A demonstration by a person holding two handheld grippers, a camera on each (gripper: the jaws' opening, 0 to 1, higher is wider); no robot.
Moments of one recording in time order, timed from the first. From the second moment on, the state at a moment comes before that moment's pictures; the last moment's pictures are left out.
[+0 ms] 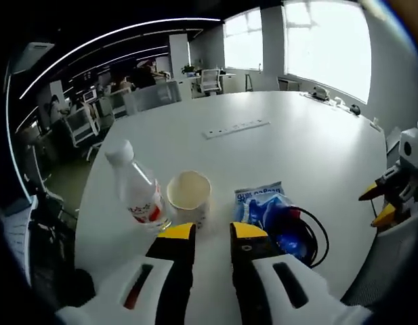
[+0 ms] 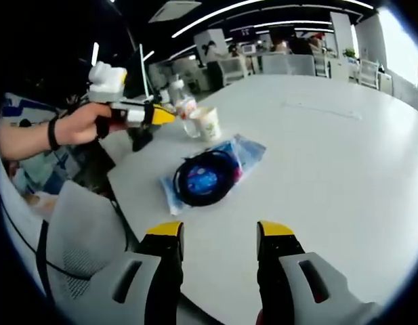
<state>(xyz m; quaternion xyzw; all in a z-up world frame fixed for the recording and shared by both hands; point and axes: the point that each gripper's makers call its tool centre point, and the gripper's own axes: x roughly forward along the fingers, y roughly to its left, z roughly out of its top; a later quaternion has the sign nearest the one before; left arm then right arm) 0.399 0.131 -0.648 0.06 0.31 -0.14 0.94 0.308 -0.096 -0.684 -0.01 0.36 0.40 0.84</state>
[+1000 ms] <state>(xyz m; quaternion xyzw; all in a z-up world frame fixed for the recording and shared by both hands) 0.341 0.125 -0.664 -0.01 0.33 -0.12 0.94 0.312 -0.070 -0.696 -0.01 0.37 0.44 0.82</state>
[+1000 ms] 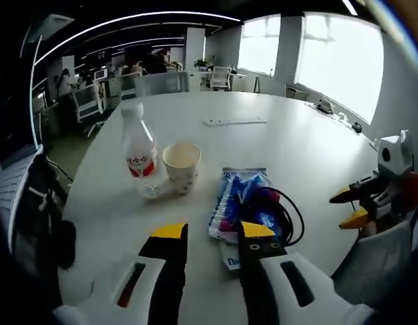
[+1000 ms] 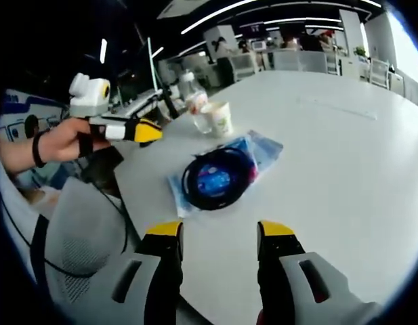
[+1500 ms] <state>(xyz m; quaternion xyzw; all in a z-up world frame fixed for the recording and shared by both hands) 0.316 0.122 -0.677 -0.02 0.35 -0.12 0.93 0.334 -0.054 -0.699 -0.01 0.37 0.44 0.82</state>
